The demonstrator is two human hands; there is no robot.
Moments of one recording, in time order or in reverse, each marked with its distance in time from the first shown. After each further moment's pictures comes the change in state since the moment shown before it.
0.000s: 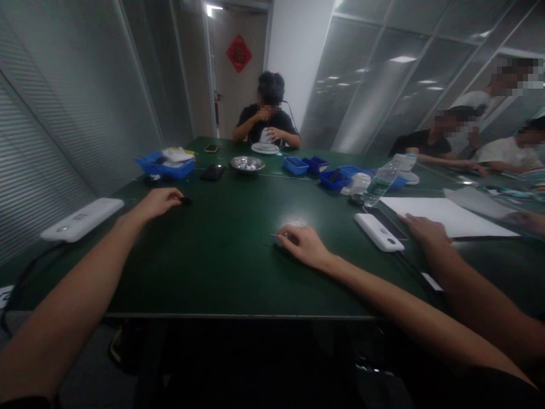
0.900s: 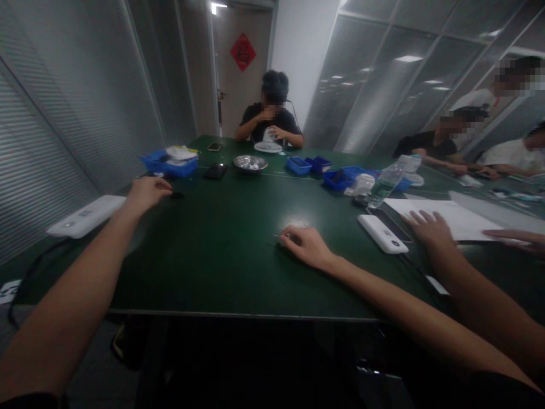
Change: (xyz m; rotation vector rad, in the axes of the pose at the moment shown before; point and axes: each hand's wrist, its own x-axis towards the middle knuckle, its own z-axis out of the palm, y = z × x) left_hand -0.018 0.007 -0.032 -0.056 0.223 -0.214; right_hand 0.002 0.002 0.001 -0.019 -0.019 0.000
